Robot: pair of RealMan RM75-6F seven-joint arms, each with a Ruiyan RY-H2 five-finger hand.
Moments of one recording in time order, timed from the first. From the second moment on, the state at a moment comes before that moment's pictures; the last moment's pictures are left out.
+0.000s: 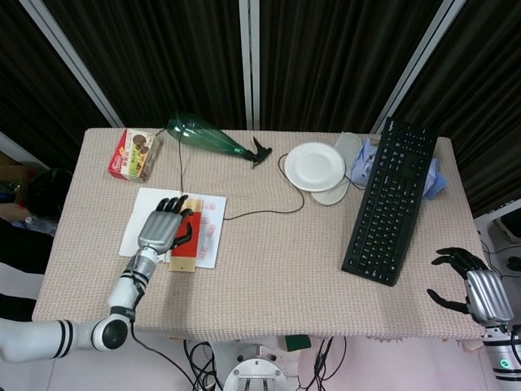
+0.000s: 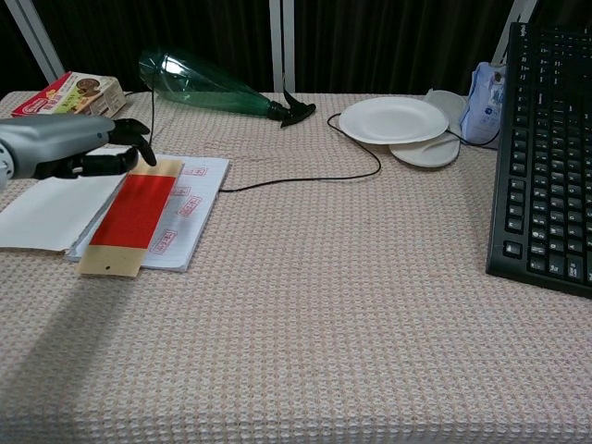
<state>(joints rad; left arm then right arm) -0.72 -1.46 -0.07 -1.71 0.82 1.09 0.57 0.06 -1.18 -0.01 -1.43 -1.61 1.50 0.37</state>
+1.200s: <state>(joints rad) -0.62 -1.51 0.09 -1.76 1.03 1.15 0.80 0.05 -1.17 -0.01 -1.44 -1.63 1.55 0.38</state>
